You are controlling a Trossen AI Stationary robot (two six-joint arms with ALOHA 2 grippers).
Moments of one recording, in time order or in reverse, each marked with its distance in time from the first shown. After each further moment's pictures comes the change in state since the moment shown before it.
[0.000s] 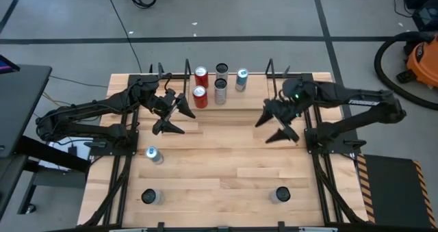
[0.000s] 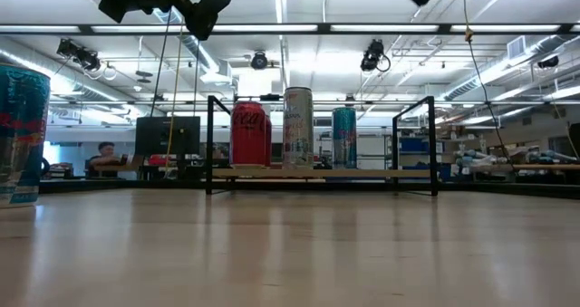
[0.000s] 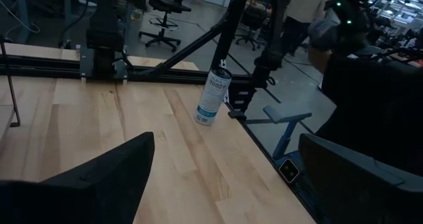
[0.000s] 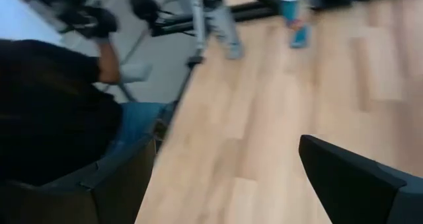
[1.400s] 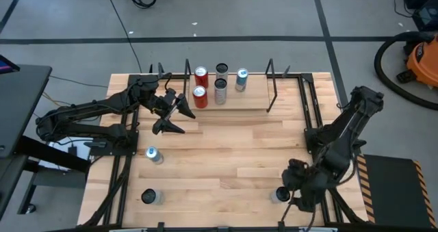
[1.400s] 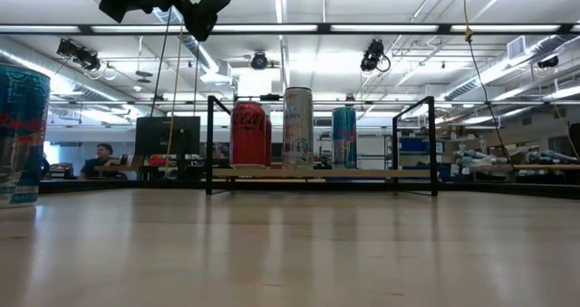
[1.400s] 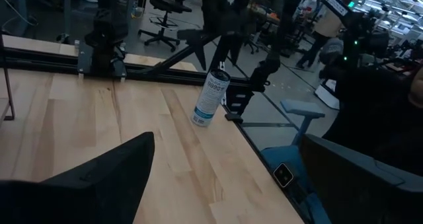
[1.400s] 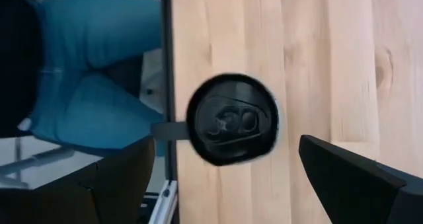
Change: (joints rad) left arm 0.000 0.000 0.000 0.011 0.000 -0.055; right arm 0.996 0.292 -0.001 -0.204 0.671 0.897
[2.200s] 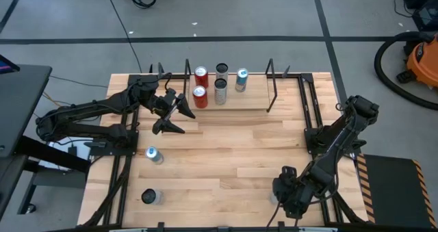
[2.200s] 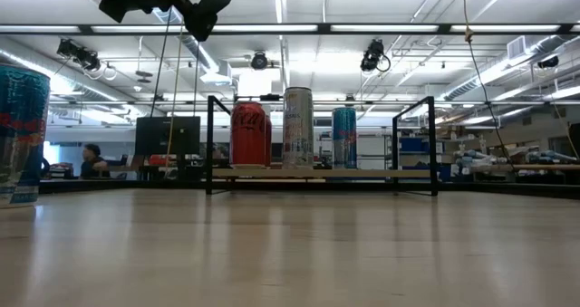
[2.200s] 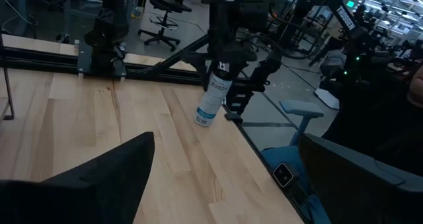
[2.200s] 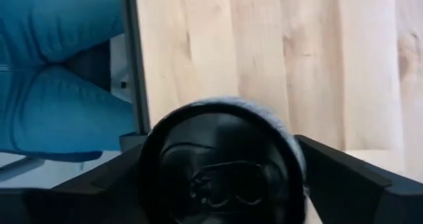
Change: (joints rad) left arm -0.001 0.000 0.000 -0.002 0.000 0.000; right arm -0.018 0.190 0.000 0.075 -0.008 0.027
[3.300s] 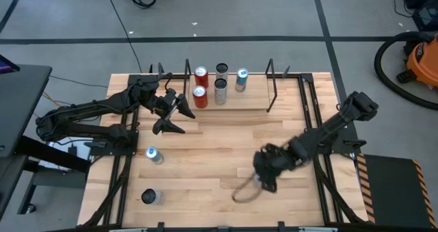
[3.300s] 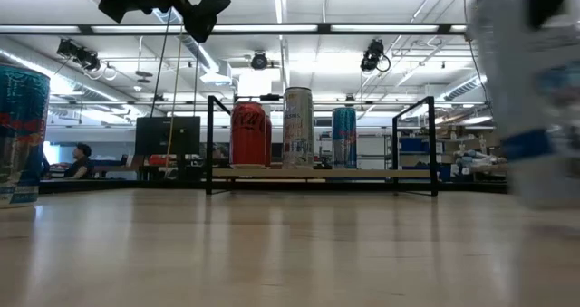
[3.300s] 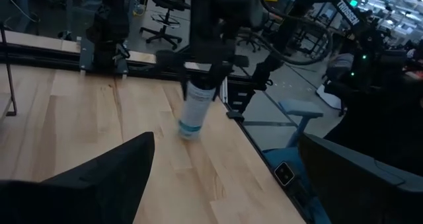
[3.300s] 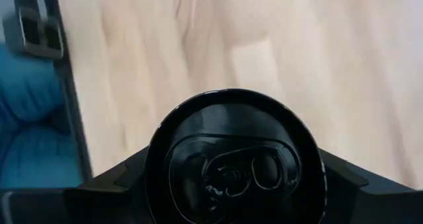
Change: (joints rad) left arm 0.000 0.000 0.000 -0.011 -0.007 0.003; right arm -0.355 -0.040 -0.002 0.008 0.001 -0.219
